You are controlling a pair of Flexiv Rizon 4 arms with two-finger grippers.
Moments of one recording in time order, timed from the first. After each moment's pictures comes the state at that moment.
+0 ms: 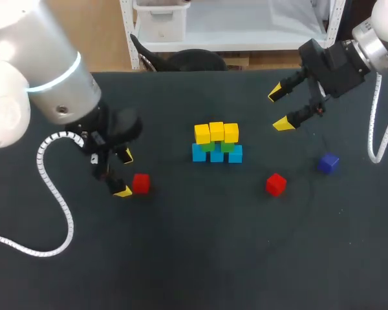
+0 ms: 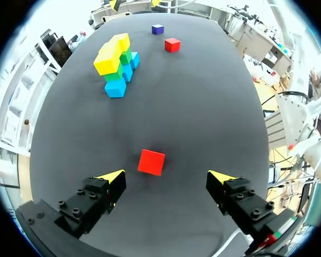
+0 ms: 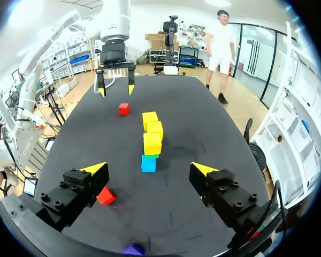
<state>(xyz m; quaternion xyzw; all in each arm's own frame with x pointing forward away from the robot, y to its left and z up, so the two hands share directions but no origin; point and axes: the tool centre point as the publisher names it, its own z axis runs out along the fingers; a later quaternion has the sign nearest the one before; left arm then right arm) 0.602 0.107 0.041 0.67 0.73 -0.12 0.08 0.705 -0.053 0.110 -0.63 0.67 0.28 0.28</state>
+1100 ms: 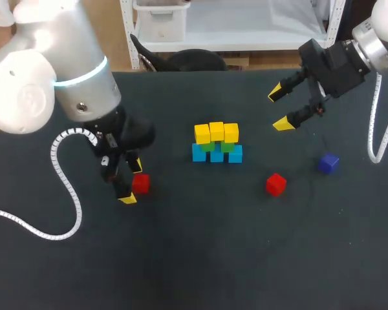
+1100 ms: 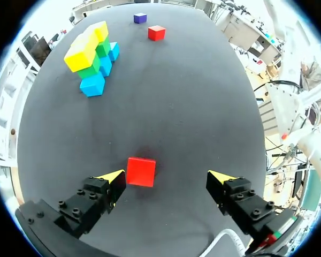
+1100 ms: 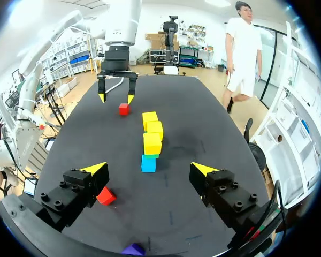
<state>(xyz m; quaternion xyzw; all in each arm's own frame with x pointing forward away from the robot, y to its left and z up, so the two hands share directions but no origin) 0.594 0.097 0.020 0.70 0.70 -0.13 0.02 0.705 -0.053 0.110 -0.63 0.67 0.28 0.28</state>
